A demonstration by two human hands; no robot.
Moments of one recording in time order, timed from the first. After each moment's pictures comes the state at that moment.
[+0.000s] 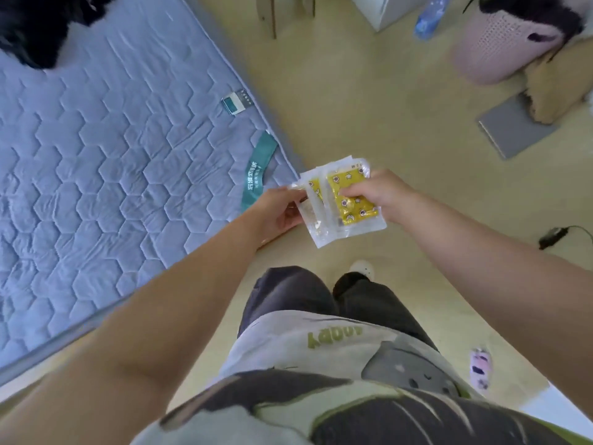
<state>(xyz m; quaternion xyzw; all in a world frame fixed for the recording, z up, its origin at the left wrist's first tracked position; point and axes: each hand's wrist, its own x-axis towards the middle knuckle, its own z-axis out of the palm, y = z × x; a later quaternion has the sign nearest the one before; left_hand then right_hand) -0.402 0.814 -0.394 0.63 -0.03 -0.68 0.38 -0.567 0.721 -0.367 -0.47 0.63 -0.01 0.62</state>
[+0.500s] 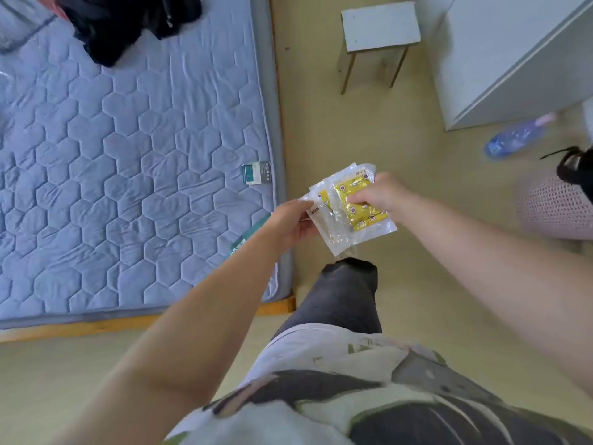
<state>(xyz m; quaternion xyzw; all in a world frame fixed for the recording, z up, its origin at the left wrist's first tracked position) -0.338 0.546 -0.424 0.60 0.16 -0.57 0.54 -0.427 0.381 -0.401 -0.66 0.51 0.18 0.52</state>
